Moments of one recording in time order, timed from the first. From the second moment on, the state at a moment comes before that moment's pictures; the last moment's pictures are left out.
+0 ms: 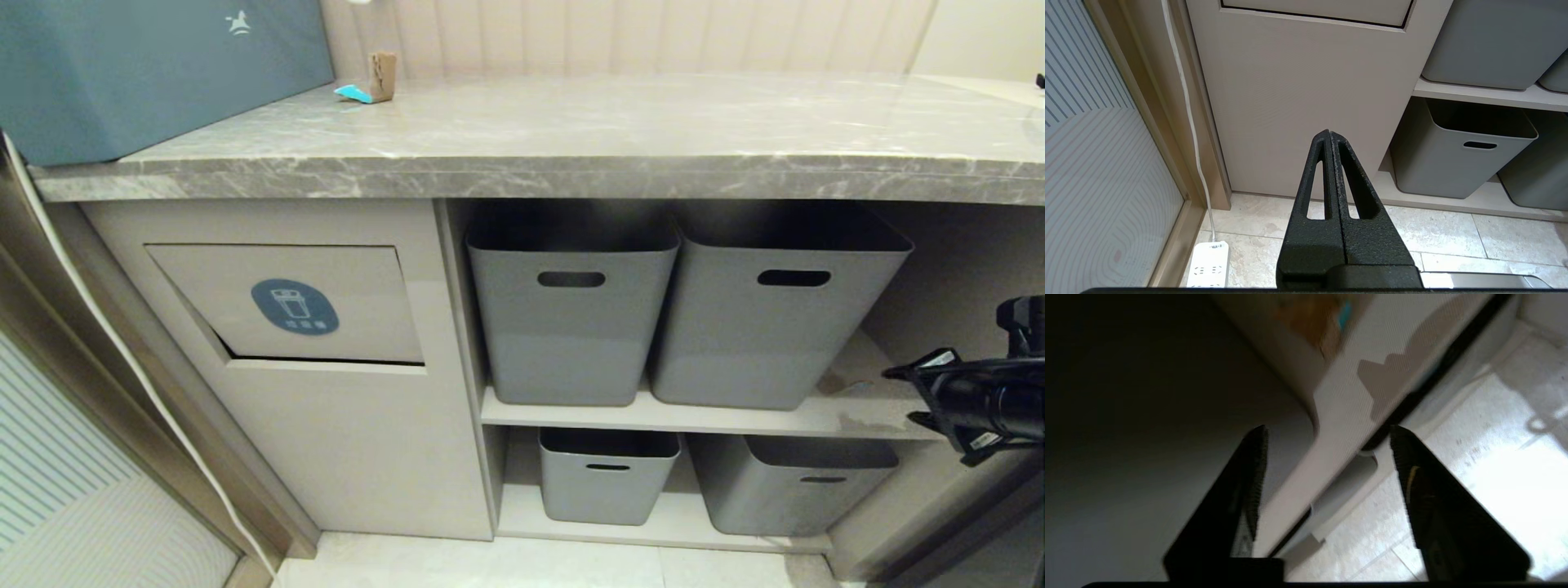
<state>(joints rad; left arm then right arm) 0.00 0.00 0.00 -0.01 0.01 -0.07 -0.33 1.85 -0.82 -0.41 0.14 0.91</state>
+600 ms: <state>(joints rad) 0.00 0.00 0.00 -0.01 0.01 -0.07 -0.37 2.09 -1.08 -0.41 0.23 0.99</state>
